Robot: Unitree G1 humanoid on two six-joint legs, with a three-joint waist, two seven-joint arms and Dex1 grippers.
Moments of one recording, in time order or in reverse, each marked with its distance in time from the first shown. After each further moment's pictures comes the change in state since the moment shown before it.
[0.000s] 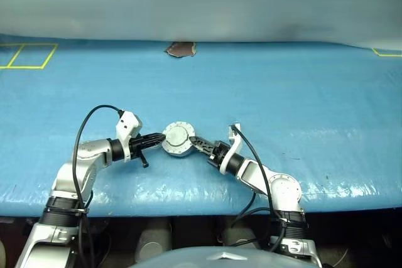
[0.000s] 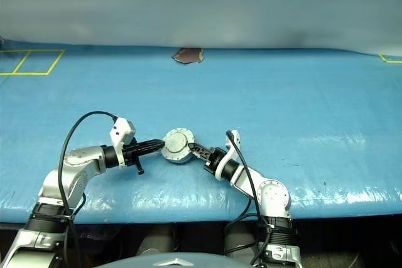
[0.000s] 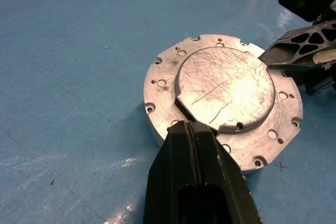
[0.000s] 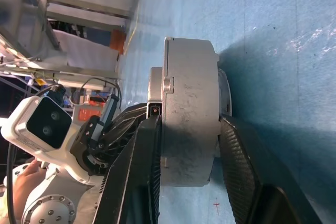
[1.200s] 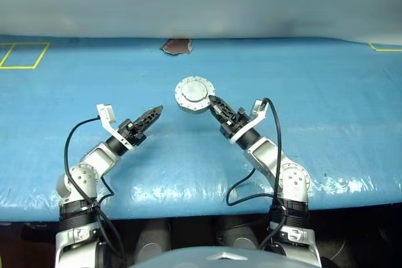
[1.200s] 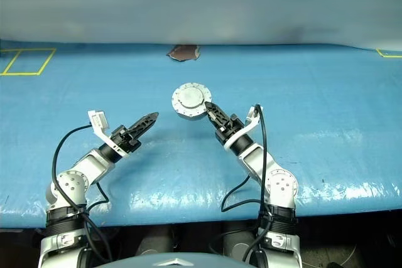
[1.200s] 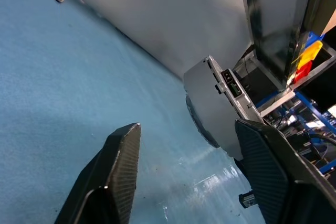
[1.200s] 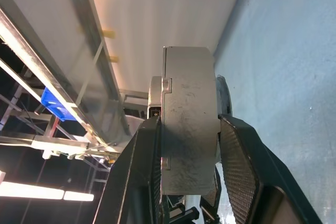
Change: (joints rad) left arm -0.014 -0.330 0.403 0.011 -0.637 0.402 0.288; right arm -0.101 0.016 -0.087 -0.041 0.380 -0.219 -0.160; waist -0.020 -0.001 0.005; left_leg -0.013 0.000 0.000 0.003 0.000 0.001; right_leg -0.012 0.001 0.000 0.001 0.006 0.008
